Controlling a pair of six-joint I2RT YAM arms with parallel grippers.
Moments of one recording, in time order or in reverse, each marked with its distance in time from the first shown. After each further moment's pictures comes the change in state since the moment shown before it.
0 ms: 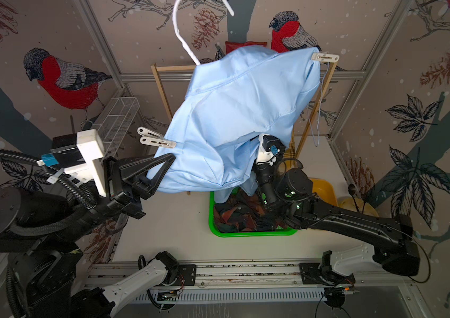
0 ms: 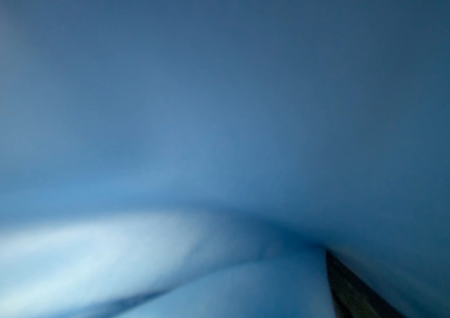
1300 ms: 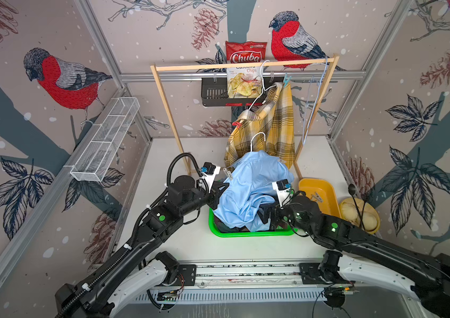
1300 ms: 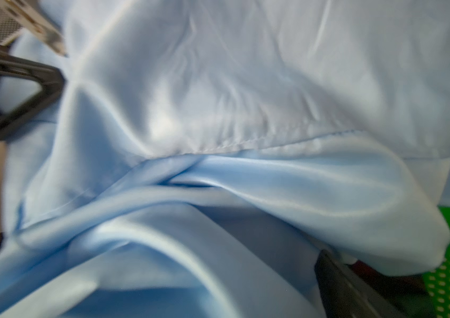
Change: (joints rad) left arm -0.001 -0.010 -1.049 0.401 -0.164 0.090; right arm -0.246 -0.526 -0.618 -0.746 -0.787 0.801
